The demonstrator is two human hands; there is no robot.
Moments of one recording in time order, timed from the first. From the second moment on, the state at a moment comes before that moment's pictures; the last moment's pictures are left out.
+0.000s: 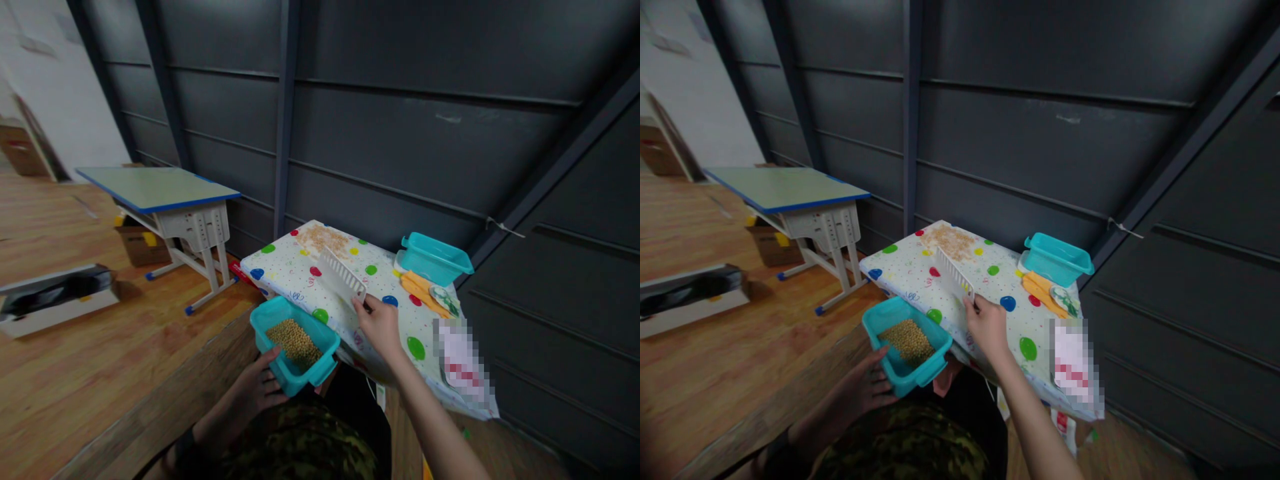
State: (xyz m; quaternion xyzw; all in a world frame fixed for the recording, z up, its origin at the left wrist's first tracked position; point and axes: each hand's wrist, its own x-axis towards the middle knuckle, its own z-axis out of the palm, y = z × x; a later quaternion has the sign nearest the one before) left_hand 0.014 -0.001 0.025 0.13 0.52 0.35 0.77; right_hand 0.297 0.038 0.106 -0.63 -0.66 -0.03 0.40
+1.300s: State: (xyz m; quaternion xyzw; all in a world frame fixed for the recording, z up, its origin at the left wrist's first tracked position) left_hand 0.012 0.006 0.032 0.13 0.54 0.35 0.75; right_hand 0.298 0.016 0.095 -0.58 -0.69 0.12 0.41
